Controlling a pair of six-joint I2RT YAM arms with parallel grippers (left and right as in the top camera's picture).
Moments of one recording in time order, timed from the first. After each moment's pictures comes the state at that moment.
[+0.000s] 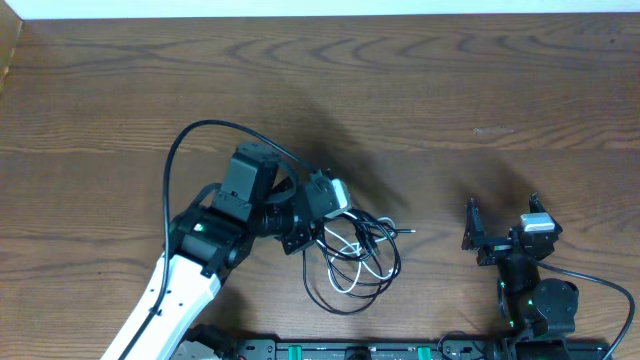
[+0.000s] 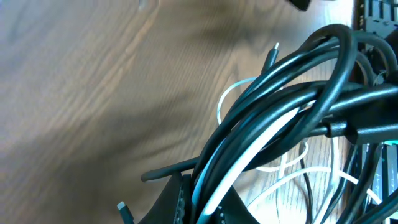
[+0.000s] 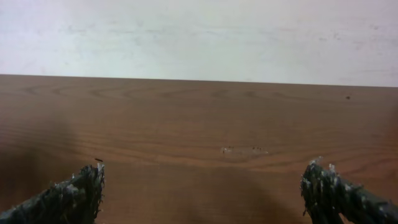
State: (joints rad) left arm -0.46 1.10 0.91 -0.69 0.60 0.61; right arm 0.06 0.01 0.01 -0.07 -0.02 0.01
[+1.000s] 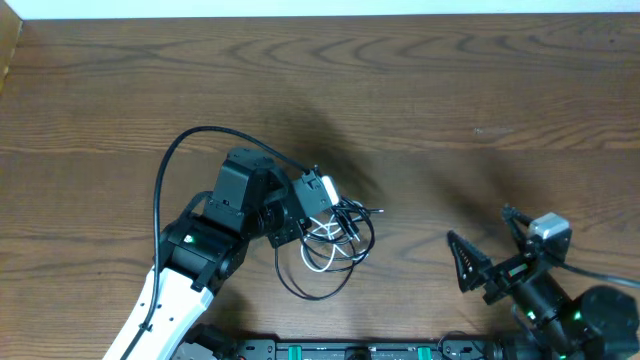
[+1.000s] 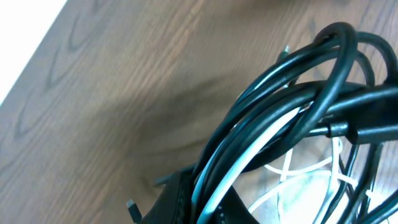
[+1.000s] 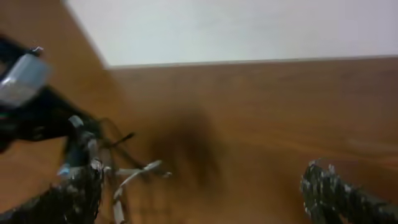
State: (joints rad) left arm -0.46 1.04 0.91 -0.71 0.30 0.67; right arm 0.06 0.20 0.57 -0.61 -0.48 0.21
